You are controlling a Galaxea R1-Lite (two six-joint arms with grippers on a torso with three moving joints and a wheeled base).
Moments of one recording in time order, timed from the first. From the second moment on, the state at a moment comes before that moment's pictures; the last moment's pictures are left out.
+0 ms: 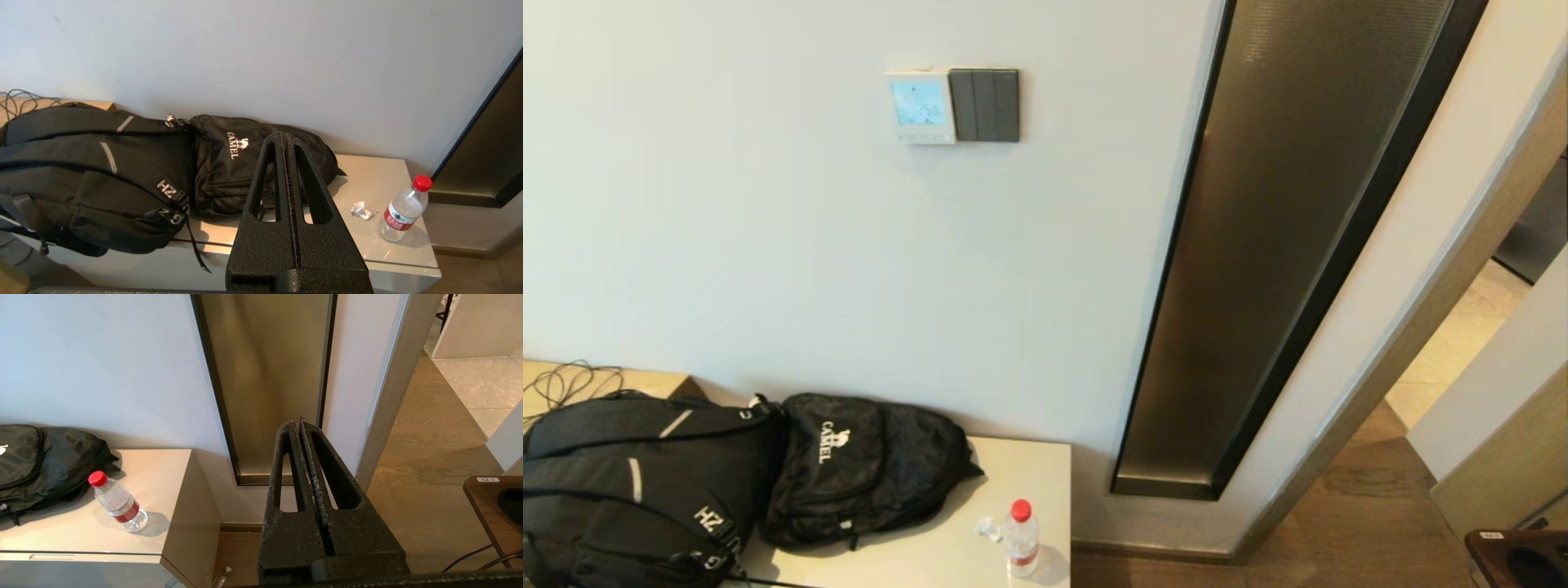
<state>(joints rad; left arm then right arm) 0.00 0.00 0.00 0.00 0.01 0.03 -0.01 0.01 0.00 -0.01 0.02 0.00</state>
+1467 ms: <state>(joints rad) 0.00 0.00 0.00 0.00 0.01 0.02 -0.01 0.01 0.00 -0.01 0.02 0.00</state>
